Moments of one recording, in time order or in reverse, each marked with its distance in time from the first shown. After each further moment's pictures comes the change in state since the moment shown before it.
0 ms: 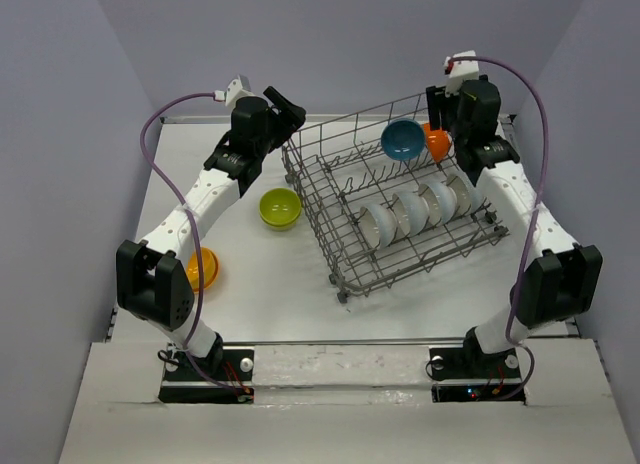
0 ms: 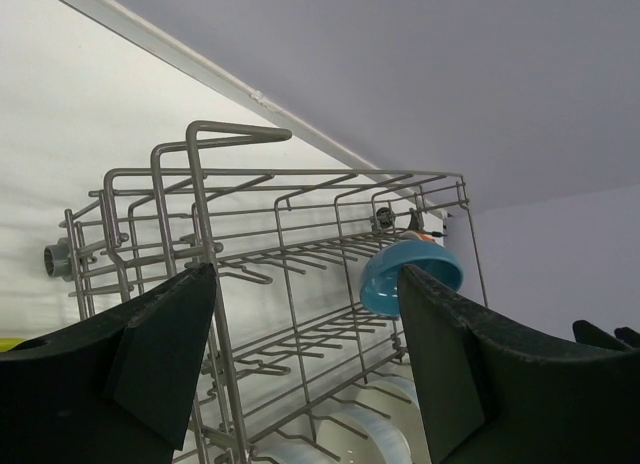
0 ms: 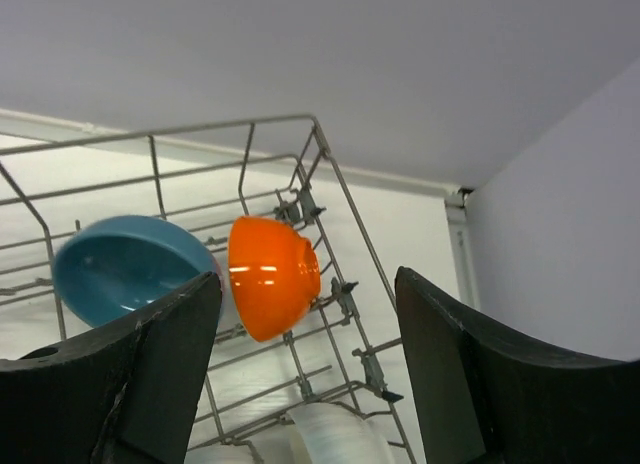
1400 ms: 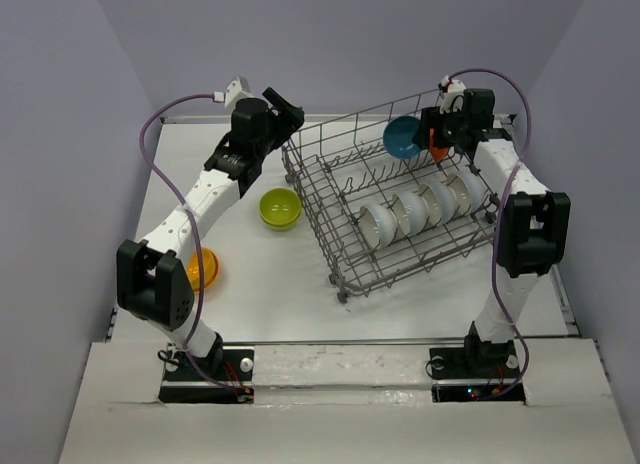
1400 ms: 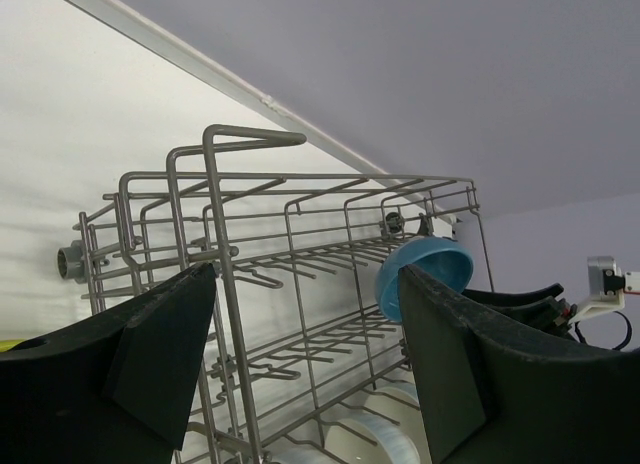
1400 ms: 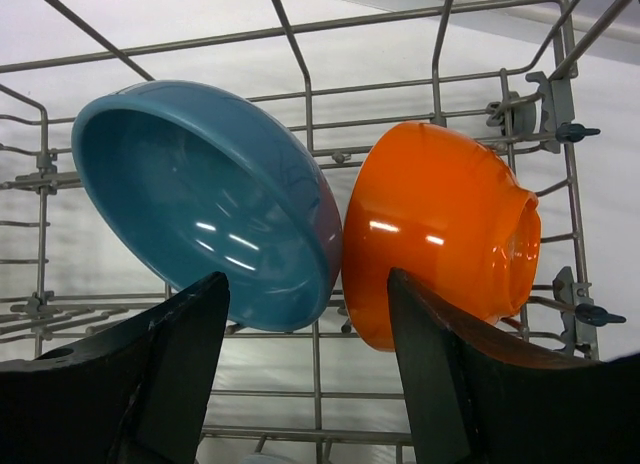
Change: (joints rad) left arm 0.002 0.000 -0.013 0.007 -0.019 0.010; right arm -0.238 0.389 0.158 -0.192 -0.704 0.223
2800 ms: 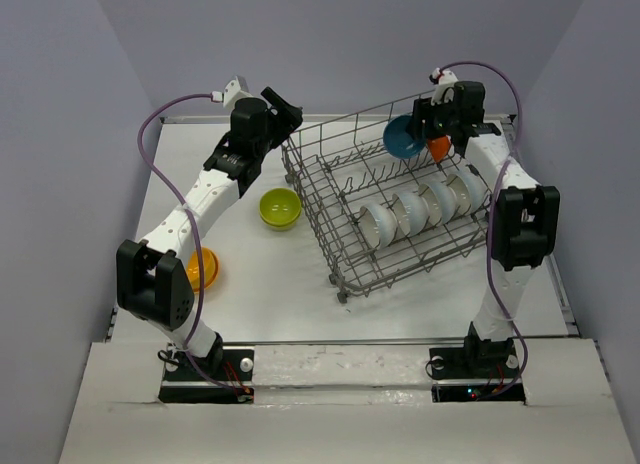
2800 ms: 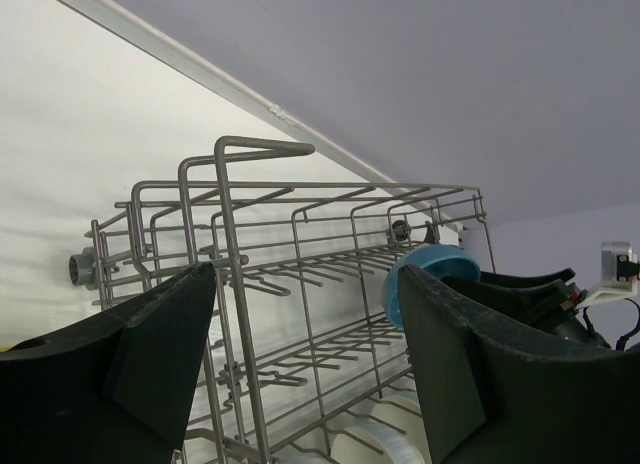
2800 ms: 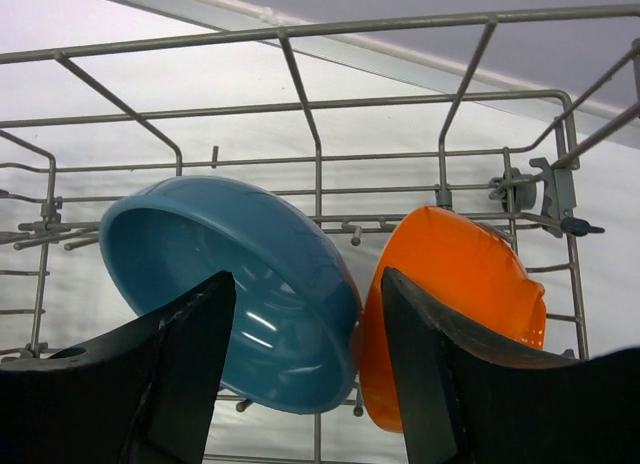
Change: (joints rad) left arm 0.004 0.000 0.000 0.003 -0.018 0.011; right arm 0.036 0.075 0.089 0.069 0.022 -0.003
